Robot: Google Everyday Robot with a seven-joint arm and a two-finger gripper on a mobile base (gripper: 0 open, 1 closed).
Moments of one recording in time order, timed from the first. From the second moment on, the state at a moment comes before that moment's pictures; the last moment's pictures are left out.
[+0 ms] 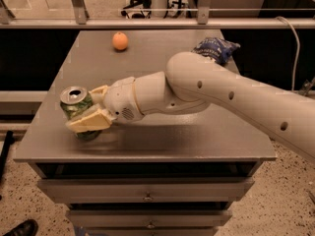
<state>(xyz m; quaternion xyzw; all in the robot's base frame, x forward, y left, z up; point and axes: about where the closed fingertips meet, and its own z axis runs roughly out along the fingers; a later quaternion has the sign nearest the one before) 0.480 0.162 0.875 -0.56 0.59 0.40 0.42</state>
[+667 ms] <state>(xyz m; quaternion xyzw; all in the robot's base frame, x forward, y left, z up) 0.530 0.100 0.919 -0.53 0.60 0.34 0.49</state>
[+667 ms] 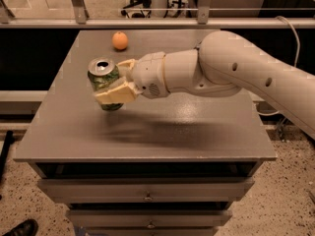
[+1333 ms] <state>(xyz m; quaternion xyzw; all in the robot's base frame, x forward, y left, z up) 0.536 0.090 0.927 -0.53 0.60 0.33 0.51</state>
